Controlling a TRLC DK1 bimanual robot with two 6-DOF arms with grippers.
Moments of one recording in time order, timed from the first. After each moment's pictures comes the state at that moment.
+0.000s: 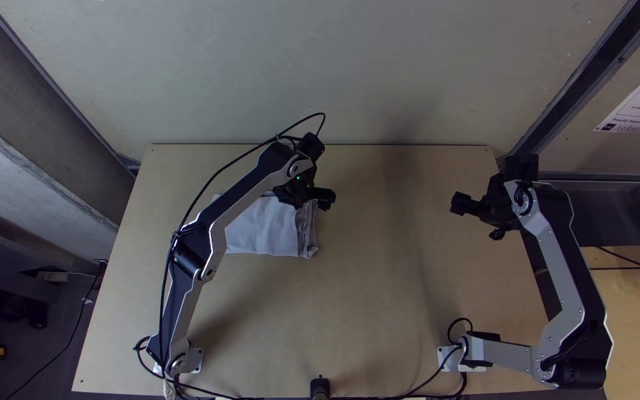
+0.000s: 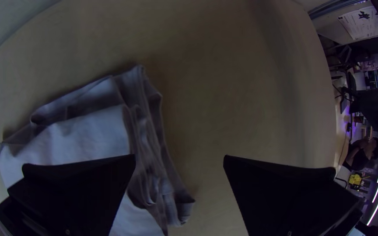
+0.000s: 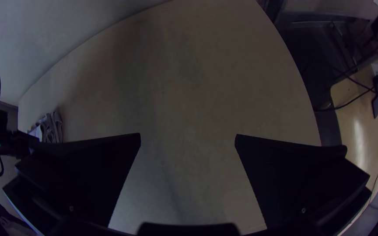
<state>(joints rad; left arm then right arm) -0.61 2.20 2.27 -1.24 0.12 -0.38 -0.07 1.36 1.26 -0.97 -0.08 0.20</state>
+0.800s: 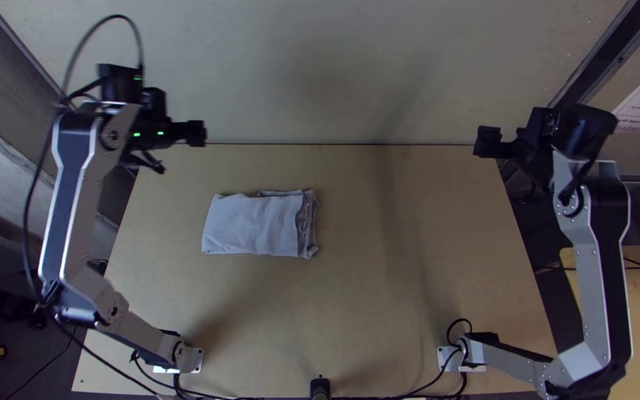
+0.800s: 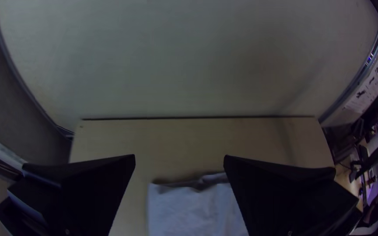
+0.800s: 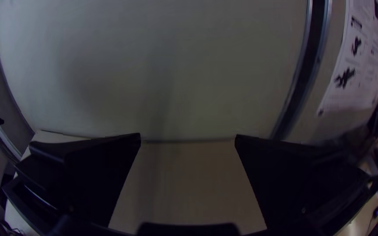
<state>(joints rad) -0.07 1.60 2.13 -1.16 0.02 -0.07 0.07 1.27 1.66 -0.73 0.03 0.04</state>
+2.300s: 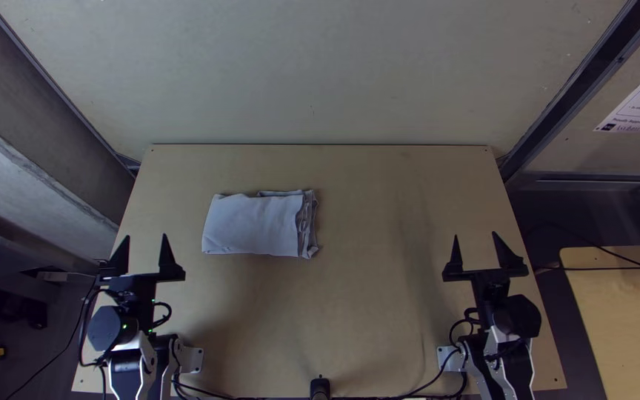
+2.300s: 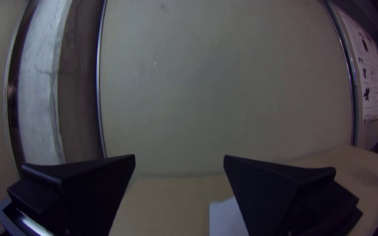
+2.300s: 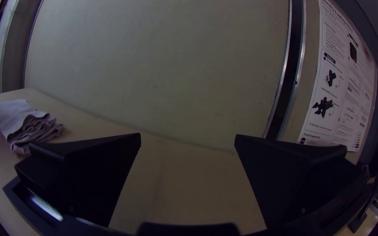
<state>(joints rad) 0.16 0.01 0.21 -0.02 0.01 0.10 0.16 0.09 0.17 -0.01 0.12 -0.24</state>
